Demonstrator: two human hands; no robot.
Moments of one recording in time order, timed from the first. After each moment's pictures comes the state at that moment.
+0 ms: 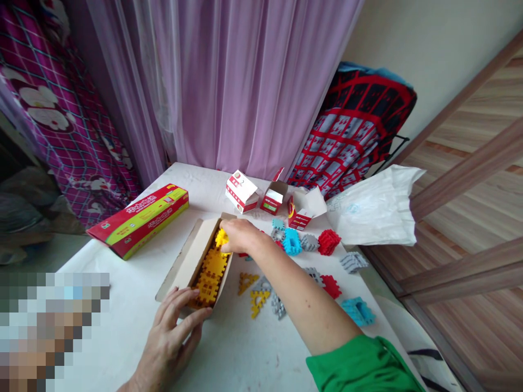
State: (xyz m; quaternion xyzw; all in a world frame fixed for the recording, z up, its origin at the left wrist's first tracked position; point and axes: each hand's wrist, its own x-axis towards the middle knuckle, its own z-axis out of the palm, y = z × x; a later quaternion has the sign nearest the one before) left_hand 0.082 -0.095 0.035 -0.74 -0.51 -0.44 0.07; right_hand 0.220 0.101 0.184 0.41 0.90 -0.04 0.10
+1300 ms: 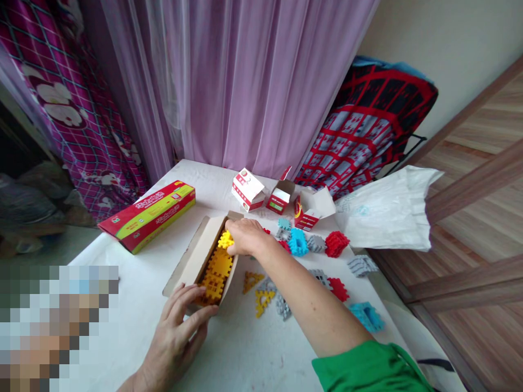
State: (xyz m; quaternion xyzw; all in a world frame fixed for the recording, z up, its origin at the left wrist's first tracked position) left_hand 0.083 -0.095 0.035 -0.74 -0.50 -0.44 0.06; right_hand 0.215 0.096 0.175 0.42 0.90 0.01 0.14
